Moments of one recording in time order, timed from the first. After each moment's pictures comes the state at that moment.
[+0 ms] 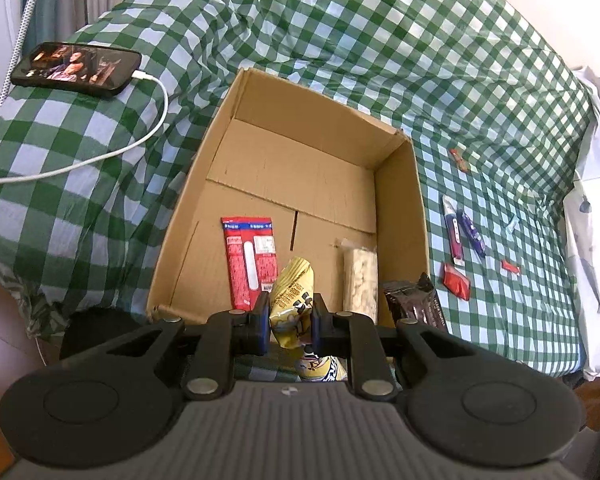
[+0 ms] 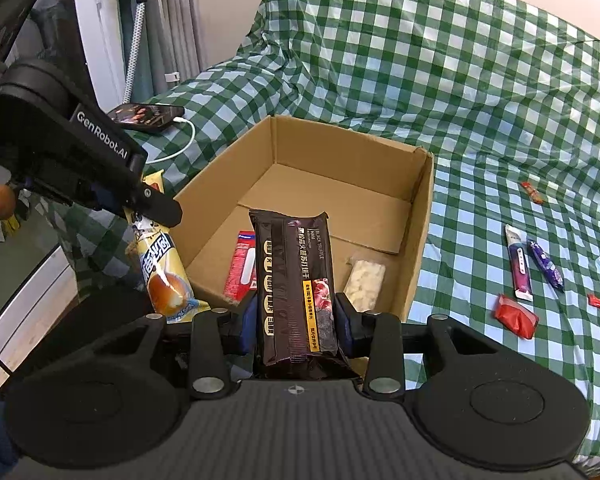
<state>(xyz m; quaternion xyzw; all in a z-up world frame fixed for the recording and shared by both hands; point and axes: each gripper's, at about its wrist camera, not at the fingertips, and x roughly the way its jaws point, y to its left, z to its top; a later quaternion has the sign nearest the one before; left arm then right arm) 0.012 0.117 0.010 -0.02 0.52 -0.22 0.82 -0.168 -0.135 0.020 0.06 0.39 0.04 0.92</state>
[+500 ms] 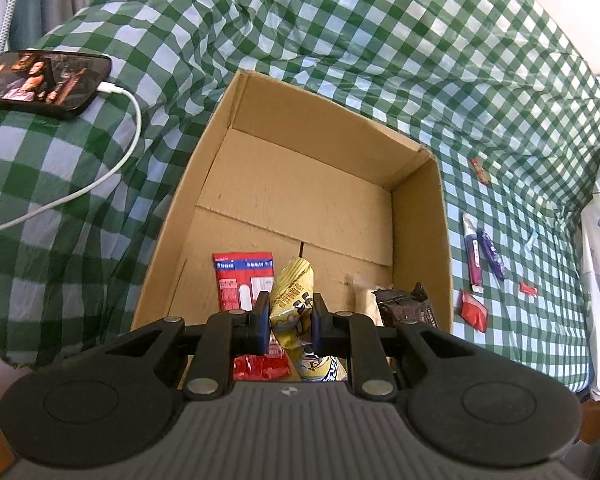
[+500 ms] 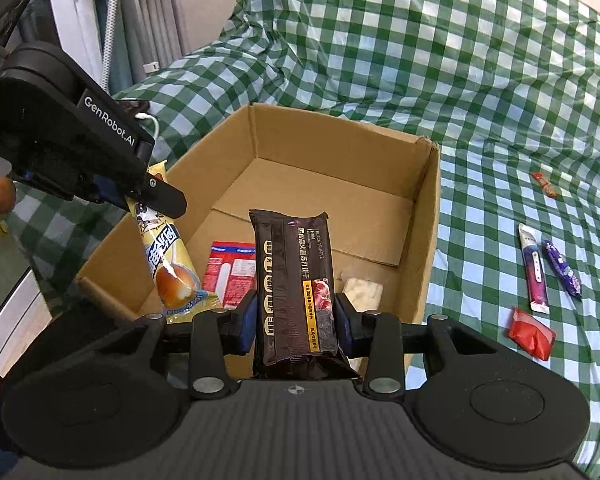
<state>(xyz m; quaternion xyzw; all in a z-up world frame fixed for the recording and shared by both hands) 0.080 0.084 -0.020 -0.02 0.54 -0.20 0.82 -0.105 -0.148 -0.010 0.07 0.41 0.04 0.91</state>
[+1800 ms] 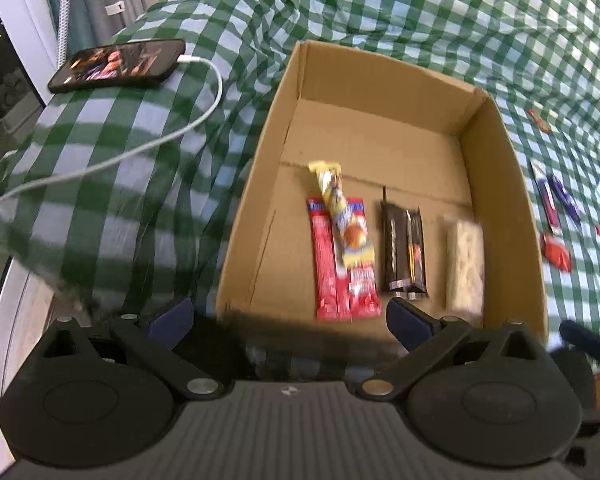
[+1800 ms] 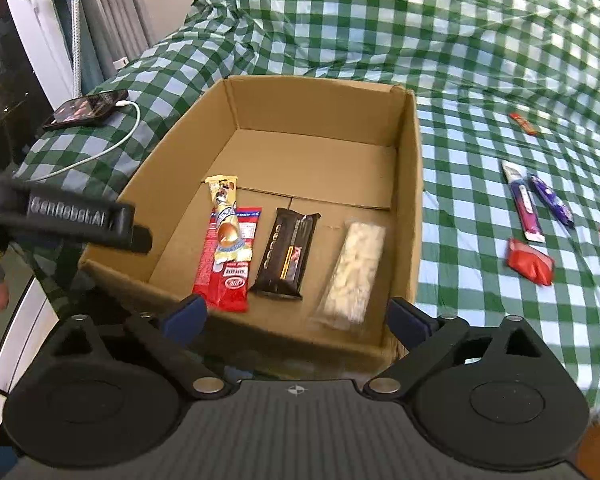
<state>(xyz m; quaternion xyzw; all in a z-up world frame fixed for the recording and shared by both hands) 0.011 0.118 -0.041 0.10 0.51 -0.13 0.84 -0.135 -0.132 -0.010 0.13 0.44 -0.01 0.89</state>
